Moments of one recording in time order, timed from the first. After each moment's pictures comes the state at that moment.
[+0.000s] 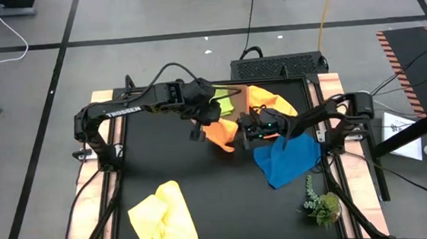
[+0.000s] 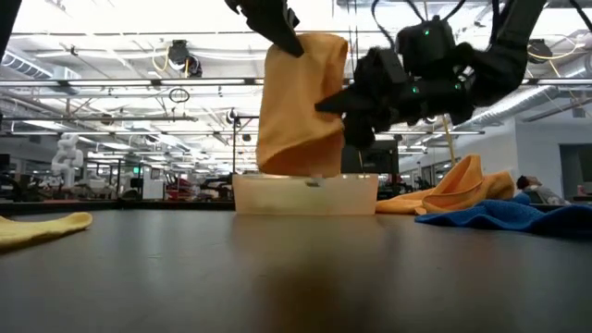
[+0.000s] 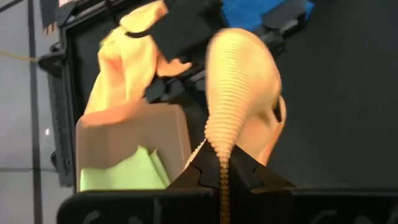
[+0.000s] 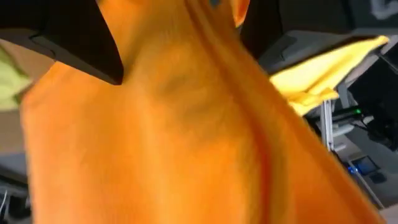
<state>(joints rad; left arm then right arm) 0.19 1.73 1.76 -0.91 0.11 0.53 -0.21 1.65 0.52 0.92 -0.30 0.25</state>
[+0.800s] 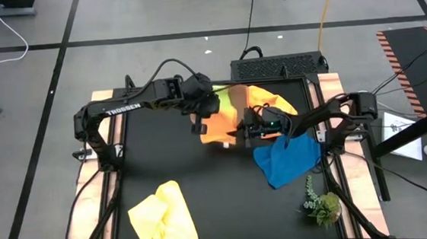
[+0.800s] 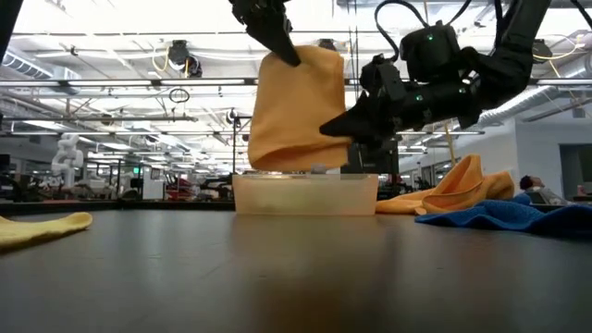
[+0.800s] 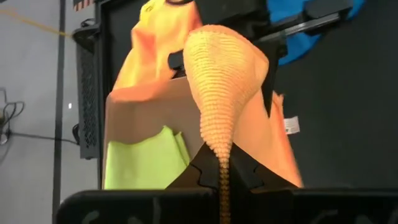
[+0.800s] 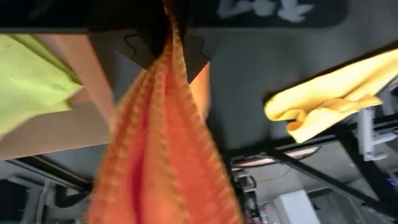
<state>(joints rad) 0.23 1.73 1.76 -0.90 0.03 0.48 -0.23 1.61 0.49 0.90 -0.21 0.17</state>
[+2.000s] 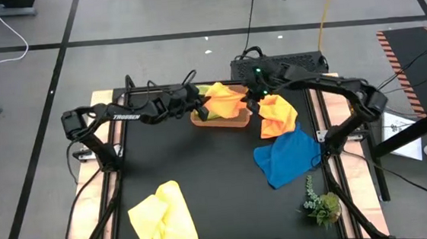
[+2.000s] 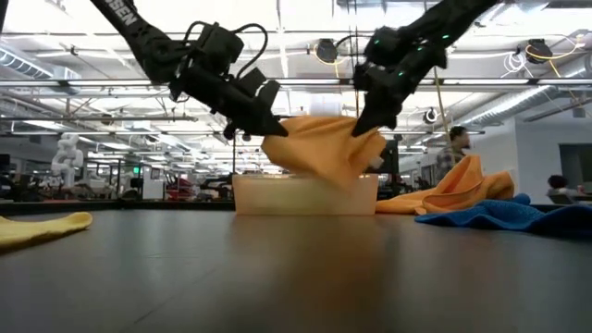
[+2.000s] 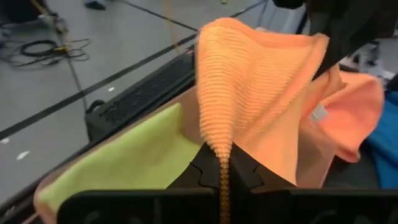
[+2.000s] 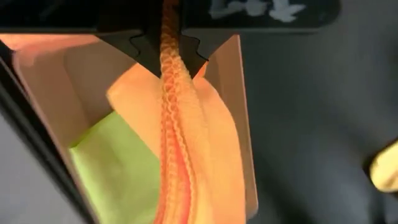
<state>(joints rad) 0.45 1.63 0.86 0.40 -0.05 -0.16 -0.65 1.53 1.12 -0.49 -0.37 -0.14</state>
